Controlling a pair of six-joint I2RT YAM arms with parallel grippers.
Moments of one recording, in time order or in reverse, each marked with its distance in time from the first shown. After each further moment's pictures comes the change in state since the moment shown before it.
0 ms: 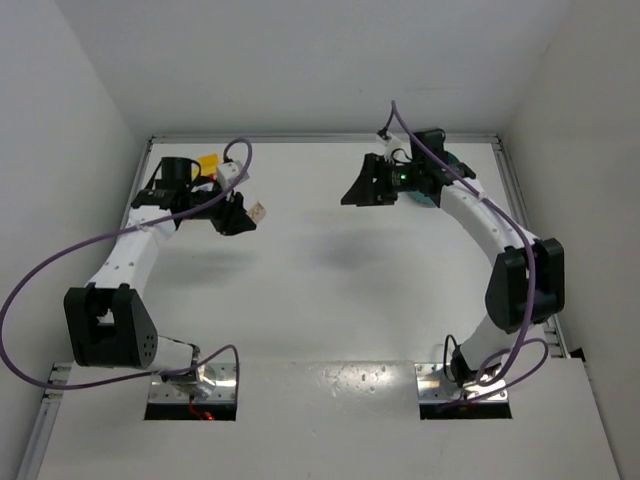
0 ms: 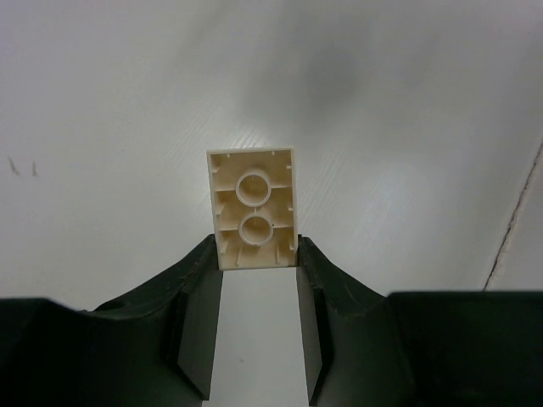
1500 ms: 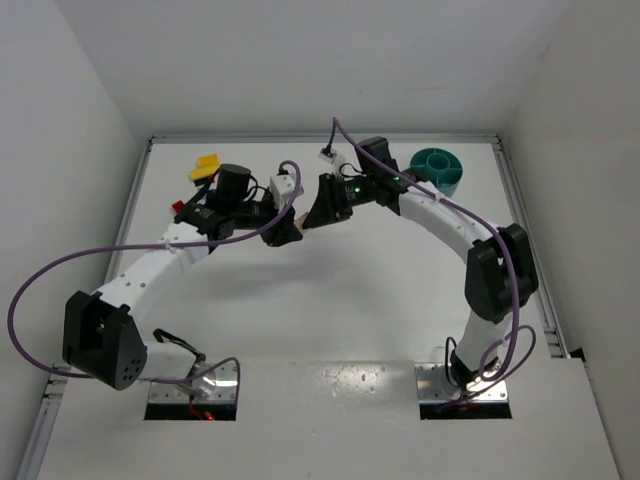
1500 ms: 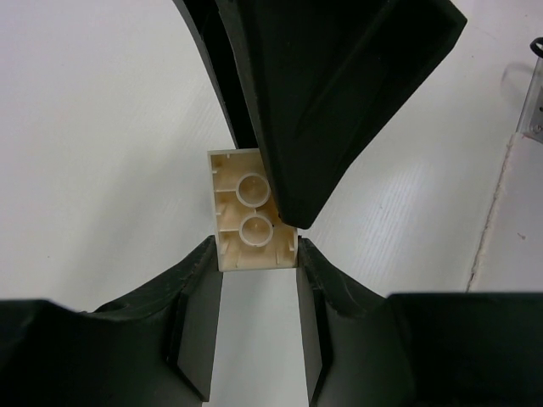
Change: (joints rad) left arm -0.408 -0.084 -0.075 0.282 -0.210 -0.281; right arm 0.248 0.138 0.068 0.068 -0.099 0.077
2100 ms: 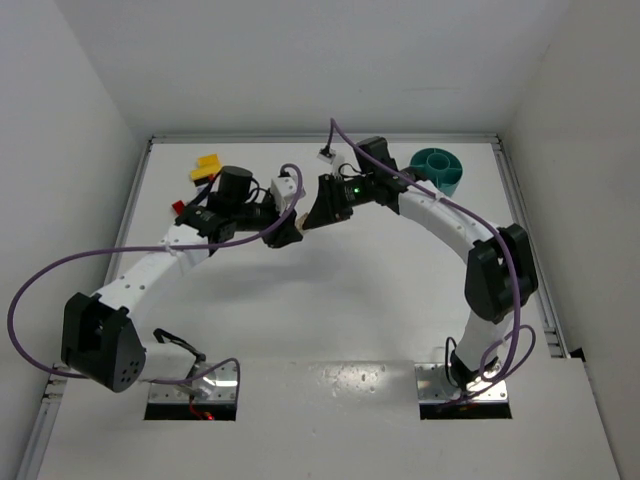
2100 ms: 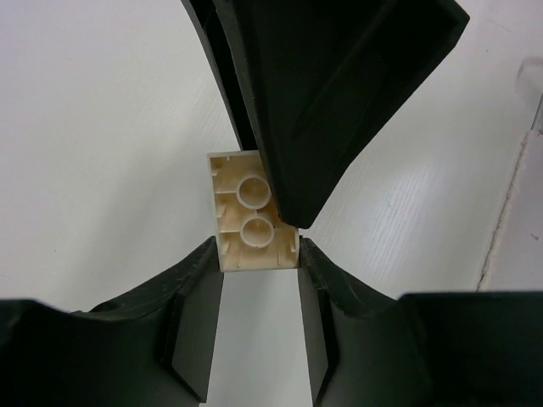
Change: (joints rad) left arm -0.014 -0.012 -0.018 0.008 -0.036 0.004; right arm 0.007 0.002 0.019 -0.043 0.030 -0.044
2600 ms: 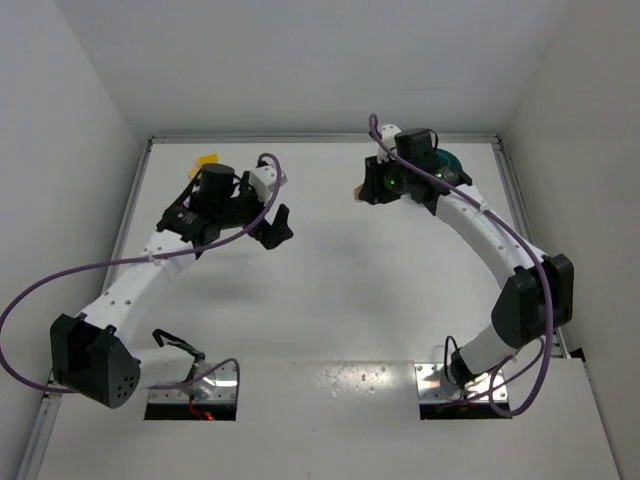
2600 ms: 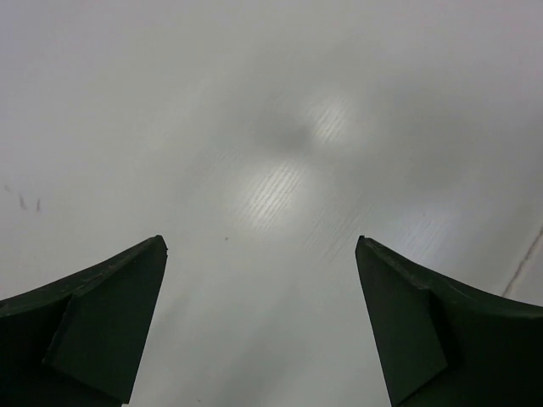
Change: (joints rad) left arm 0.052 -0.089 0.002 -0.038 -0.121 -0.066; right arm -0.104 -0.210 -0.054 -0.106 0.584 -0.242
